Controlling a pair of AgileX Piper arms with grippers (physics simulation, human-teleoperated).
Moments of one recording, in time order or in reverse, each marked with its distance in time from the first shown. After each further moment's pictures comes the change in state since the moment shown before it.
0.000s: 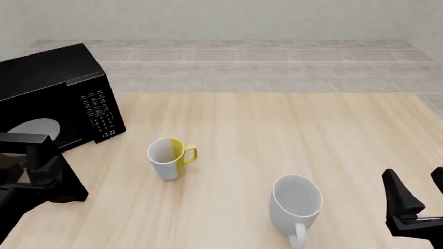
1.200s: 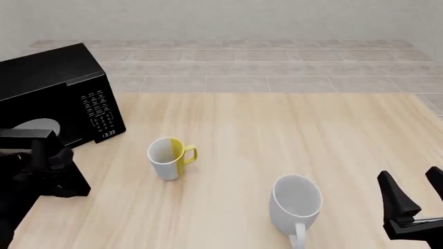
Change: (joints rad) left arm 0.052 0.448 -0.028 -0.392 -0.012; right arm 0.042 -0.012 -0.005 0.022 -0.026
